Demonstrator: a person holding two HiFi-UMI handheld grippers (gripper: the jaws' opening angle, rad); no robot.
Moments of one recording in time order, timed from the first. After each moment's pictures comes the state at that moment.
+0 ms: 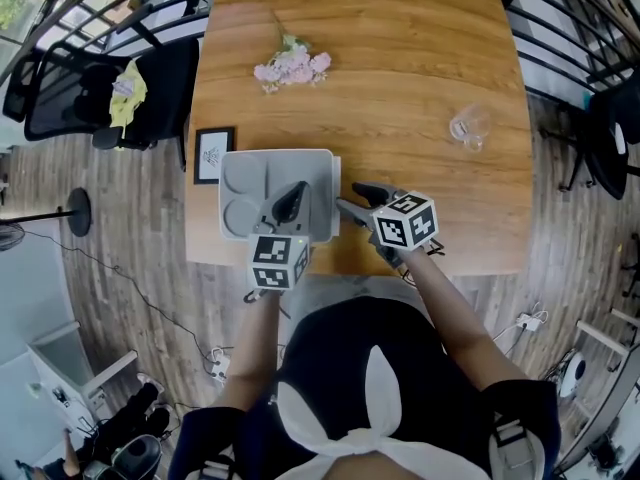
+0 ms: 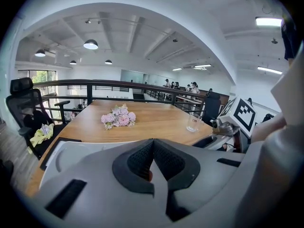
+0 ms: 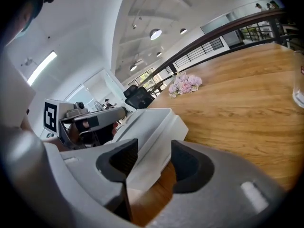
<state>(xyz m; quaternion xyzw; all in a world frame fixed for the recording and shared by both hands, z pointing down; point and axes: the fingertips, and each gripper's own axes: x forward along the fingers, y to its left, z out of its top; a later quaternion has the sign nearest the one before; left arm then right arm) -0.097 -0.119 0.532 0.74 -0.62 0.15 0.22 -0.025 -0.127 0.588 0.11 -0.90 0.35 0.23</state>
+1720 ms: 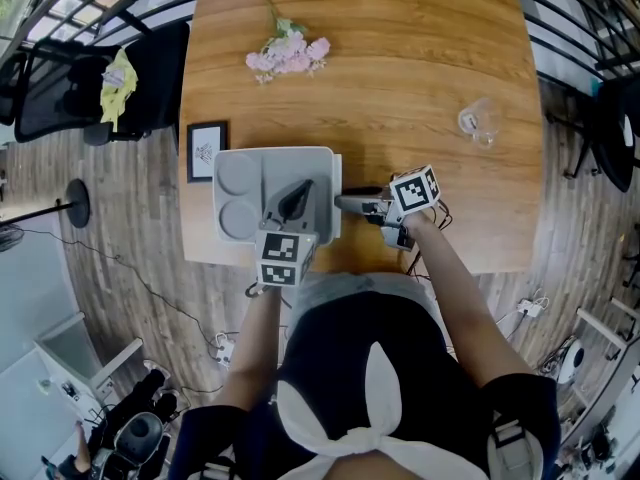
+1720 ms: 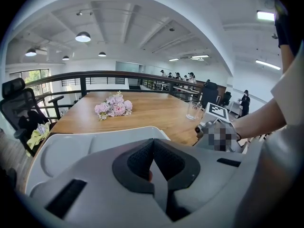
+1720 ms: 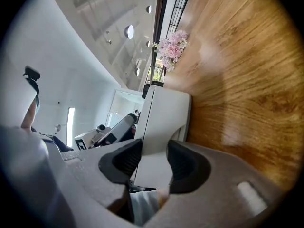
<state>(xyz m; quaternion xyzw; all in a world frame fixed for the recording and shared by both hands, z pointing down) -0.091 -0.132 0.583 0.74 -0.58 0.21 0.25 -0.041 -0.122 0.635 -0.09 -0.78 0.60 0.16</state>
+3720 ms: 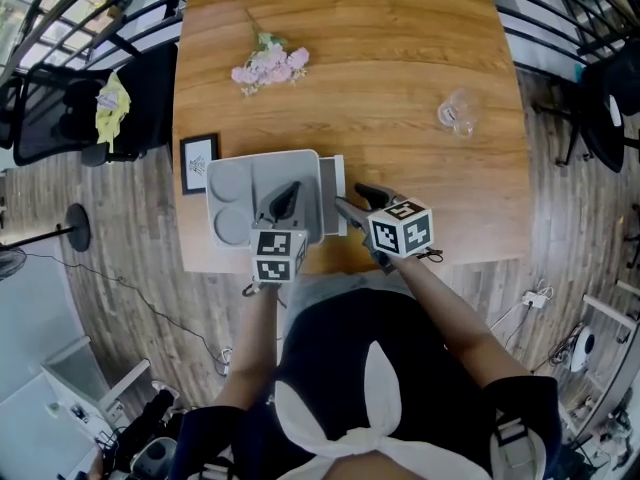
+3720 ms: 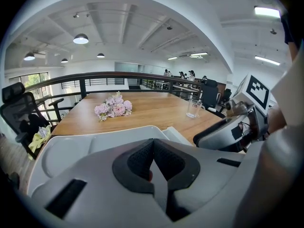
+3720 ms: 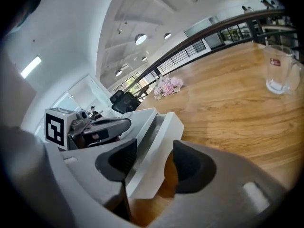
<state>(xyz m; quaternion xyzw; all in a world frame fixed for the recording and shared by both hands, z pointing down) -0.089 -0.131 0.583 0.74 -0.58 0.22 0.24 0.001 -0.138 0.602 0.20 -0.87 0.38 0.23</state>
